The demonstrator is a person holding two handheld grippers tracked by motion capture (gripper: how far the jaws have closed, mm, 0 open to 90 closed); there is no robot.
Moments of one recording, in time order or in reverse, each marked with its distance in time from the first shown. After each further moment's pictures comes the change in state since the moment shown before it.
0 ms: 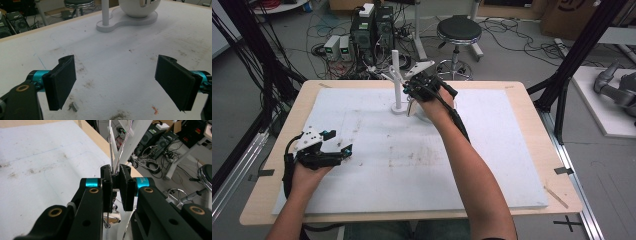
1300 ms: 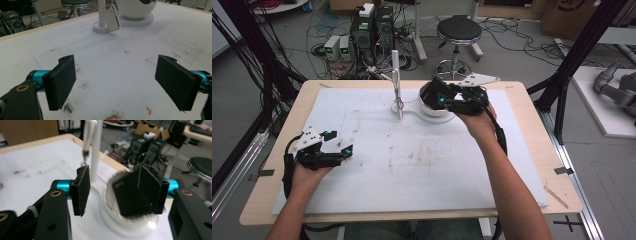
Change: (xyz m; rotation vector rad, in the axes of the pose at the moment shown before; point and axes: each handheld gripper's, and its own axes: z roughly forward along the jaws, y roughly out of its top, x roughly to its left) left arm -0.002 0.001 -0.002 -0.002 -0.019 -0.014; right arm -0.037 -0.082 -0.101 -0.169 -0.008 0.187
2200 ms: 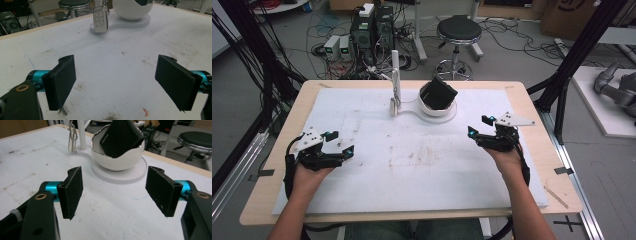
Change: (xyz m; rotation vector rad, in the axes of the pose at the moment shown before) left arm -0.002 -0.002 0.003 -0.015 -0.019 -0.004; right arm -0.012 -0.115 -0.060 -0.017 -0.053 0.142
